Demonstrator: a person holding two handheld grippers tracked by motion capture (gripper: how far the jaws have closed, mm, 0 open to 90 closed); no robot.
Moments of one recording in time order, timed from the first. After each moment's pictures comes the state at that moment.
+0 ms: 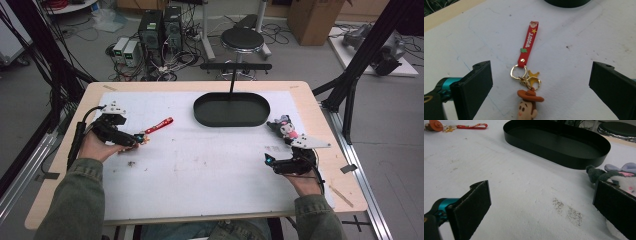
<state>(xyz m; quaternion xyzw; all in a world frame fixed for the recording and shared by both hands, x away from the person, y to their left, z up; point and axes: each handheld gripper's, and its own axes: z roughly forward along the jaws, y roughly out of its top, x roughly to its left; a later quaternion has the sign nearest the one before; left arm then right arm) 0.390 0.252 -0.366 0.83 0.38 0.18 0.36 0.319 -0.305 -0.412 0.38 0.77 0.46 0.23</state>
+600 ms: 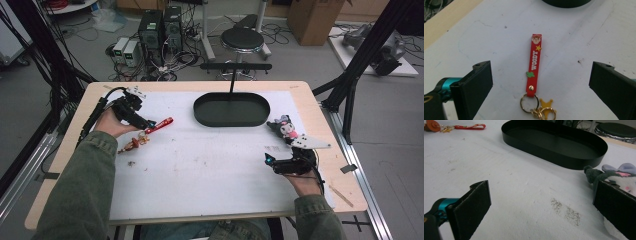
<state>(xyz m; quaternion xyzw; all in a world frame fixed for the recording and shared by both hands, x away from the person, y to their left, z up) 0.462 0.218 -0.362 0.89 0.33 0.13 0.30 0.318 -0.305 -0.412 0.38 0.76 0.46 0.24</state>
